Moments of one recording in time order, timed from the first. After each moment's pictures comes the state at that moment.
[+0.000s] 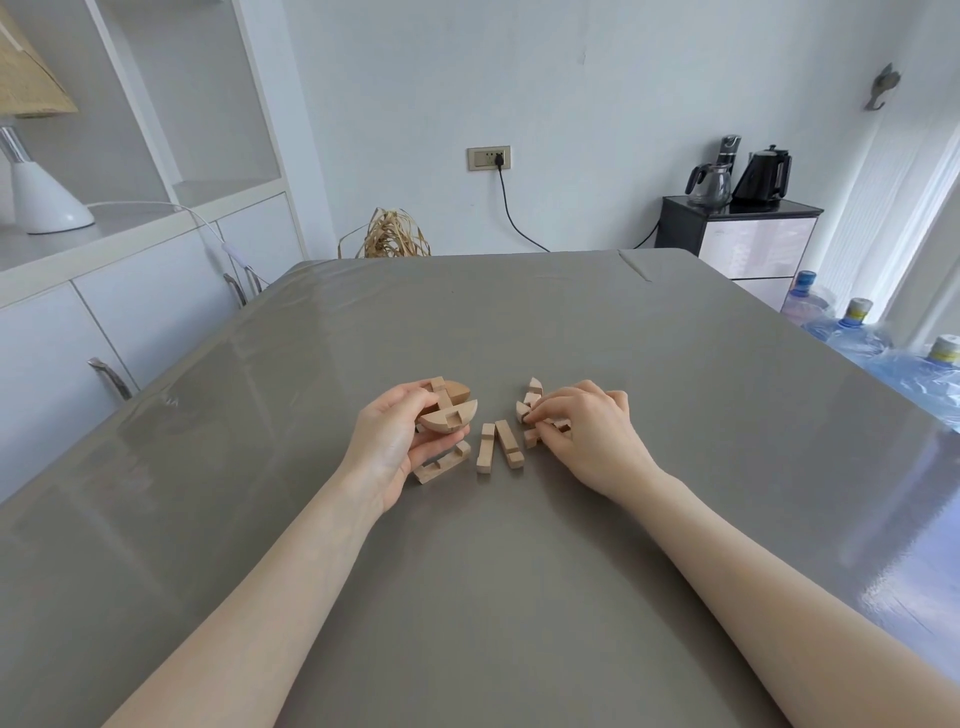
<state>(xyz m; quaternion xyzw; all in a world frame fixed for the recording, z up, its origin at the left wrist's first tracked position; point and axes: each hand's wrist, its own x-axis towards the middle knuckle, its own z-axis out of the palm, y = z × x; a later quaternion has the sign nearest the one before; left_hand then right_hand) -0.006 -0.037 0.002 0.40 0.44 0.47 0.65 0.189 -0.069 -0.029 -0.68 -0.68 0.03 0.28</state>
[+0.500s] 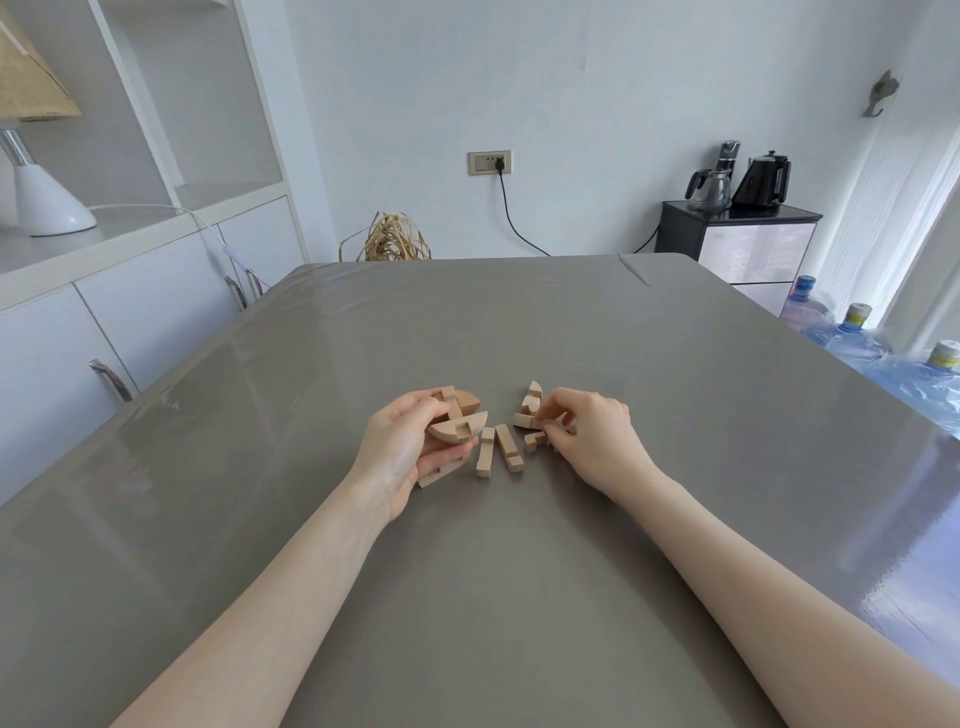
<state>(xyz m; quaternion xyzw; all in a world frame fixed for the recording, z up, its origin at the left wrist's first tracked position) 0.000 -0.041 0.000 0.42 0.44 0.46 0.65 0.191 -0.067 -0.027 -0.69 -0.64 0.09 0.32</state>
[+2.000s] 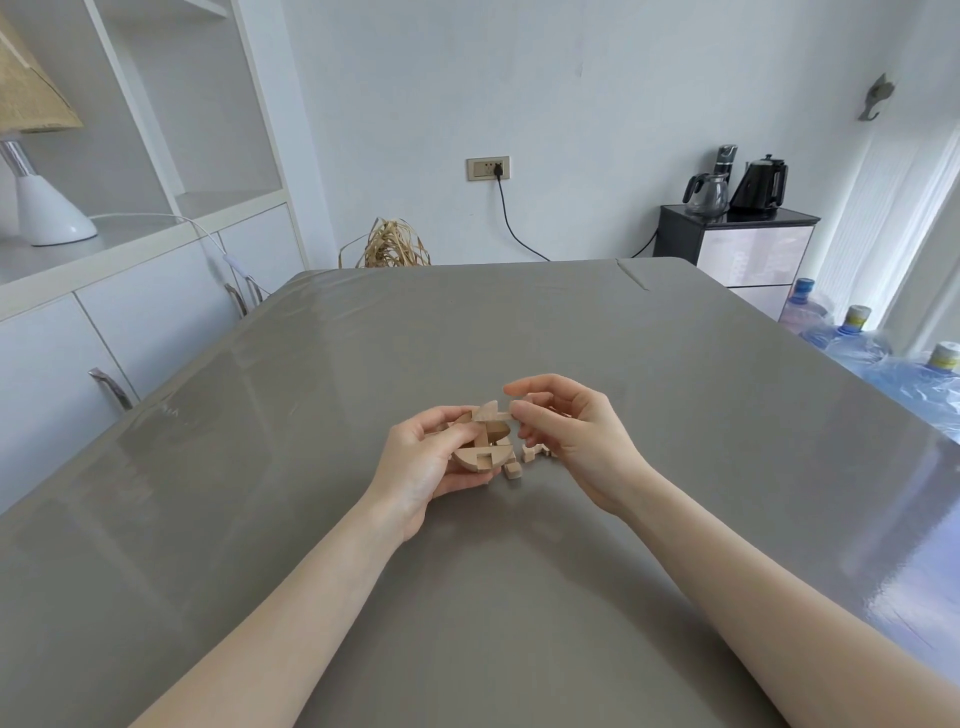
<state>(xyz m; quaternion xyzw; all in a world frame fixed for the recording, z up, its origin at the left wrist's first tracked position) 0.010 -0.055 -0.003 0.49 0.41 0.42 0.64 0.170 -0.084 -0.005 -0.47 -0.49 0.44 0.59</state>
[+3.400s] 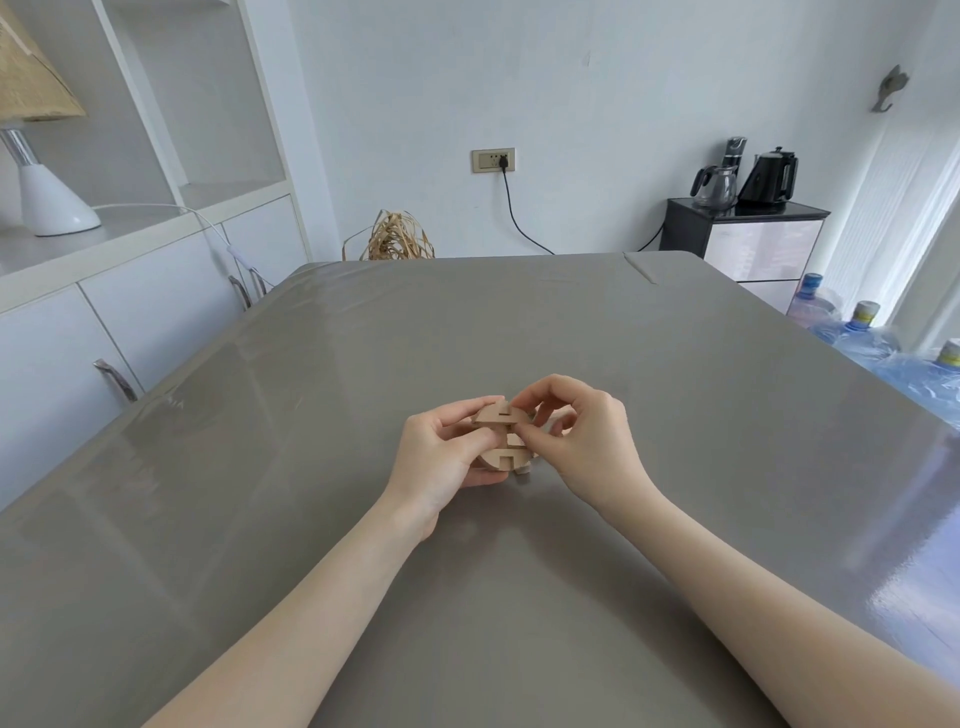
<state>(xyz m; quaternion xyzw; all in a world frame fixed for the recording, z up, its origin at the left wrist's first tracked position) 0.014 -0.058 -0.007 0.55 0.41 0.42 0.59 0.158 -0.090 -0.009 -0.58 -0.59 0.18 0.53</state>
